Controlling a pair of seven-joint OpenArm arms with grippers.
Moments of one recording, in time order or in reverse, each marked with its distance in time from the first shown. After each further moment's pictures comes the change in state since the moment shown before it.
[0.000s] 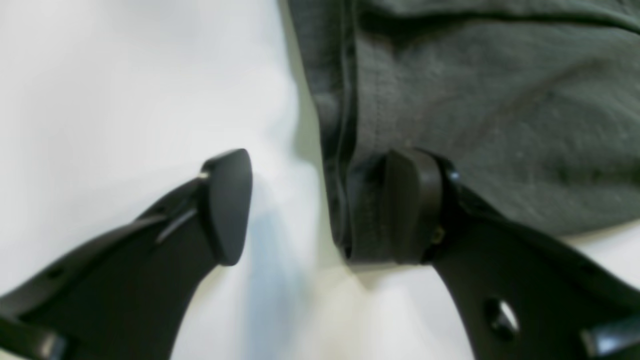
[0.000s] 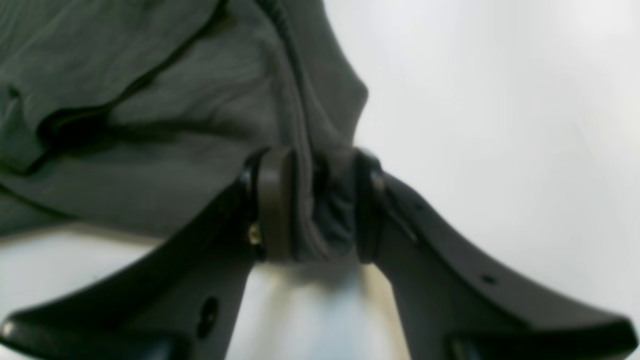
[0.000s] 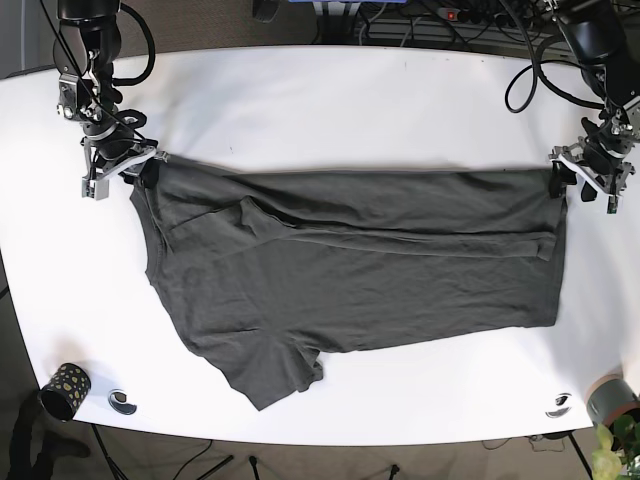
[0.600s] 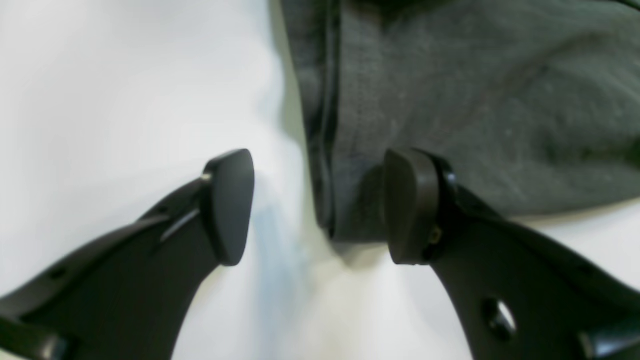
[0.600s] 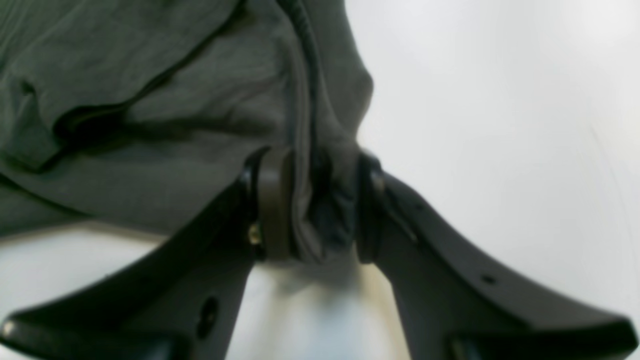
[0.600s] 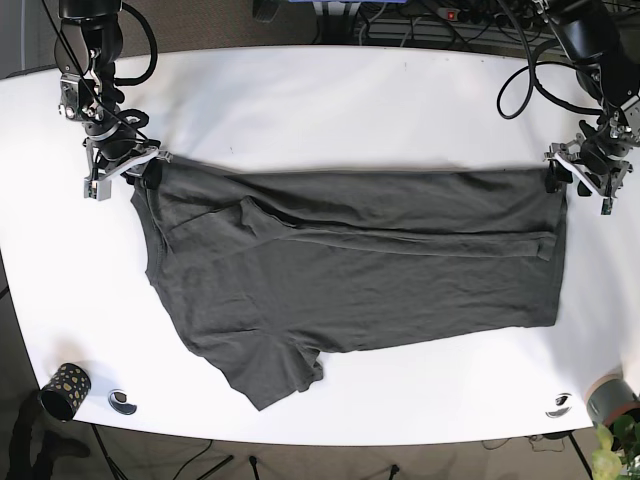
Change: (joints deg) left arm -0.1 2.9 -1.7 5.3 0.4 0.0 9.6; right arm 0.2 -0.2 -0.1 0.3 0.0 0.0 0.0
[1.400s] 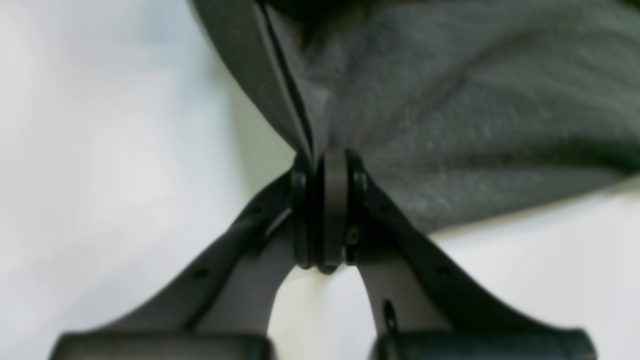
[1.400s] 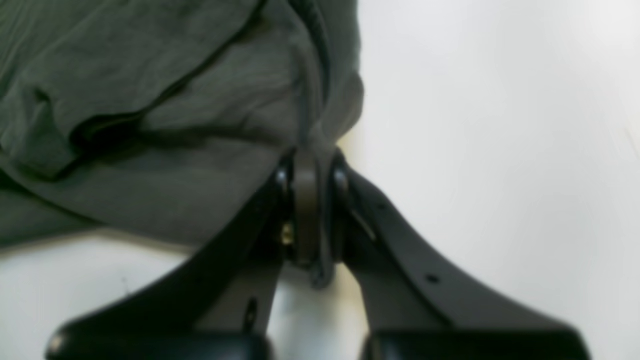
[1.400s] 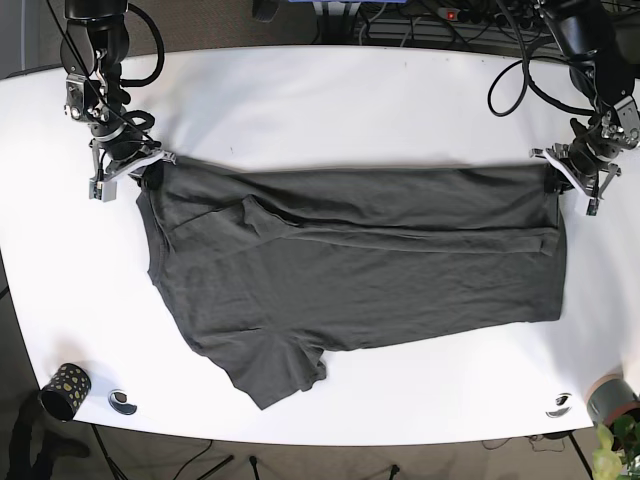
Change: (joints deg) left arm 3.0 0.2 3.1 4.7 -2.7 -0.2 2.1; right arm 0.1 -1.6 -0.1 0.2 -0.2 0.0 0.0
